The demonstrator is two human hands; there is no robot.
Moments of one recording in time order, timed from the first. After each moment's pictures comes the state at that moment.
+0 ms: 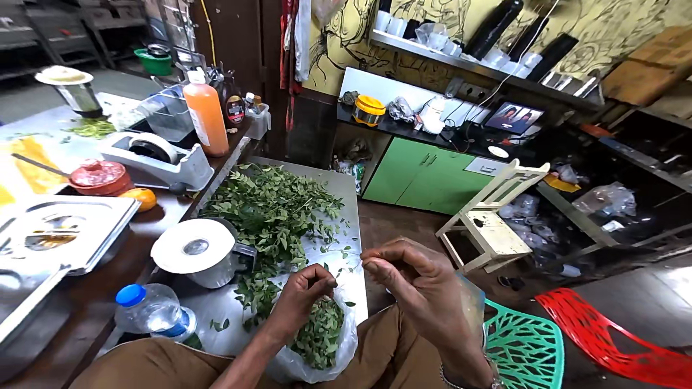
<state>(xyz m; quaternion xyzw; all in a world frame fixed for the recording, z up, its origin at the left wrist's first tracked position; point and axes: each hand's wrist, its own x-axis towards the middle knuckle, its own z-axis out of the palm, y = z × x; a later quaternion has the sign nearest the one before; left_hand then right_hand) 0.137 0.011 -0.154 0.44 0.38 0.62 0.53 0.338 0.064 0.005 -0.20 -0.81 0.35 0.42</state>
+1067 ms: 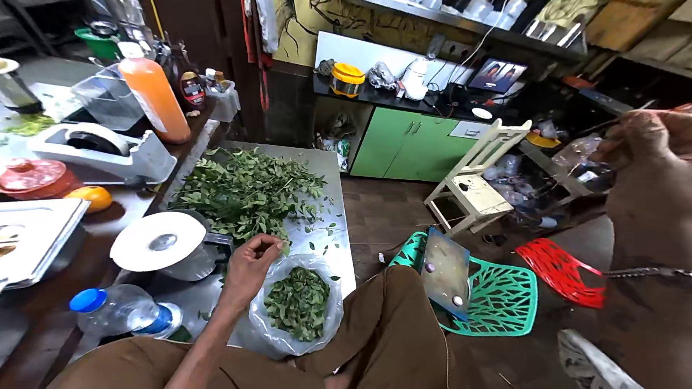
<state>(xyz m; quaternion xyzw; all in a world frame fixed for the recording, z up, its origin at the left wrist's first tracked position) 0.097 0.019 -0.164 0.45 0.61 0.57 0.33 0.634 0.215 0.097 -0.23 -0.76 0.22 0.57</state>
